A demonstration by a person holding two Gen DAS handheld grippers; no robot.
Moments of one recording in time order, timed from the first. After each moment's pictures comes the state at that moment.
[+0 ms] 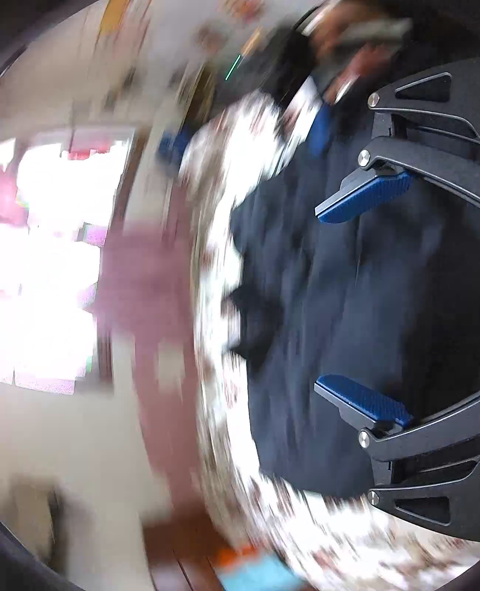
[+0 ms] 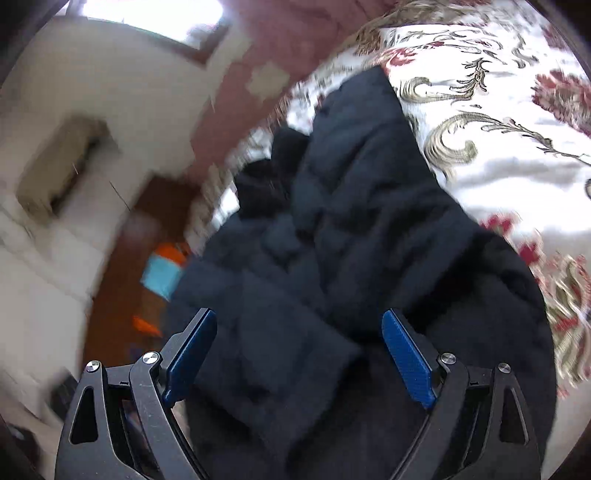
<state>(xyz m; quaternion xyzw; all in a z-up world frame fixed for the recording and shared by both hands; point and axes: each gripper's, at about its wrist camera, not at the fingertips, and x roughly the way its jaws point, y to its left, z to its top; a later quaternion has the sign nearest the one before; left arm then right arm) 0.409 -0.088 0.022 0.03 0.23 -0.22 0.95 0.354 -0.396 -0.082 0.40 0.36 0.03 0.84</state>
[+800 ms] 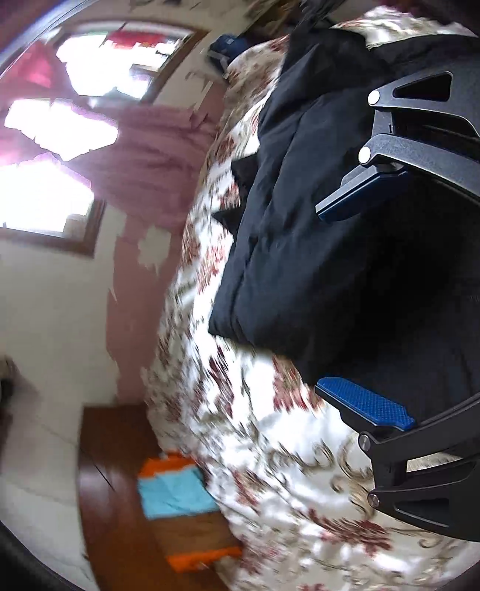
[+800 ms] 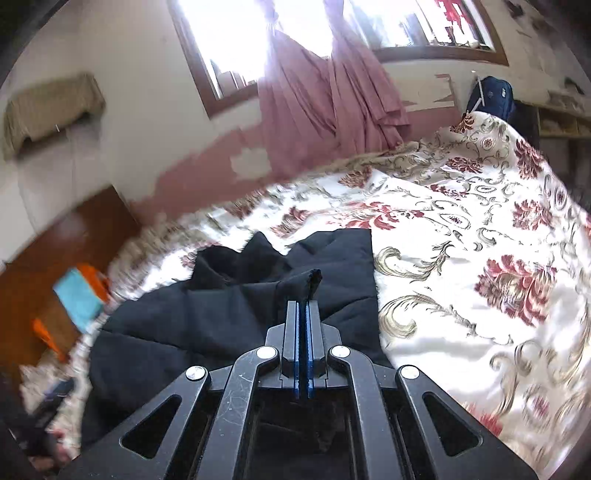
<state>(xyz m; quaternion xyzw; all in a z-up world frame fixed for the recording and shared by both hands) 0.450 -0.021 -0.001 -0.06 0.28 -0.09 0.95 0.383 -0.394 0.003 0.19 0.25 -0.14 0.94</state>
